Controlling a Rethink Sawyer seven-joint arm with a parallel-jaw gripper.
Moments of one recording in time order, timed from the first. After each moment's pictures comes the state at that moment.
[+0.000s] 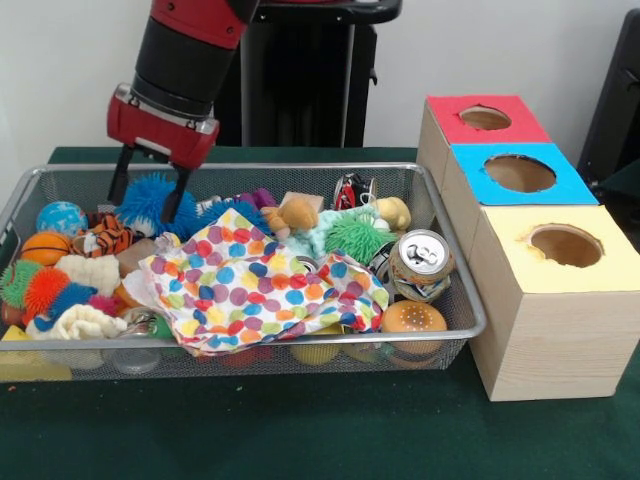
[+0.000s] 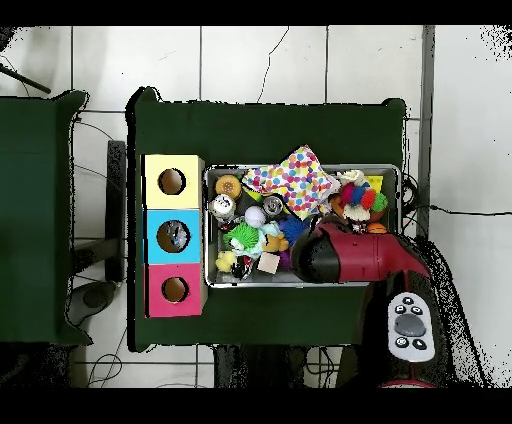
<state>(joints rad) -0.32 -0.59 -0.16 1.59 -0.52 0.26 1.93</state>
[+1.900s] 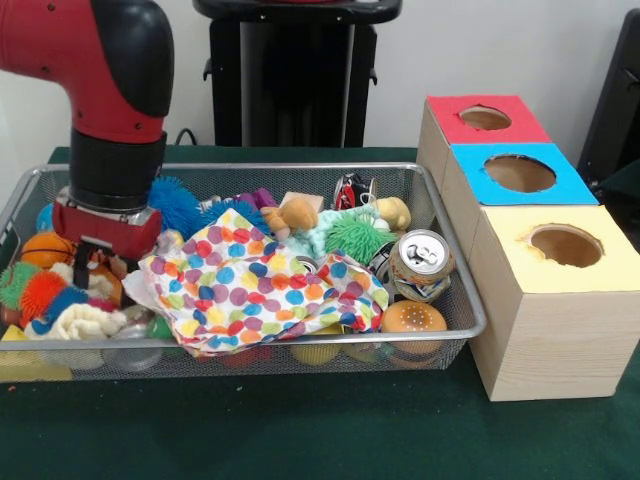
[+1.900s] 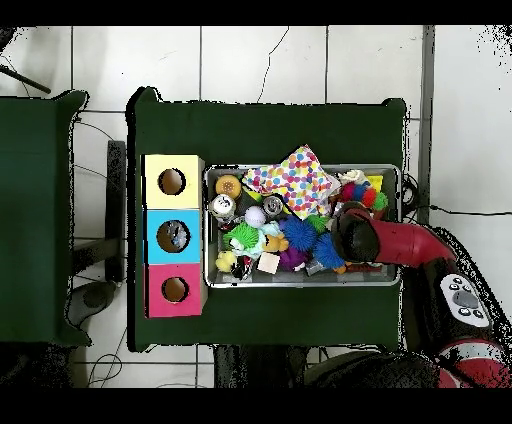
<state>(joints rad) -0.63 -0.41 0.10 1.46 -0.55 0.22 1.93</state>
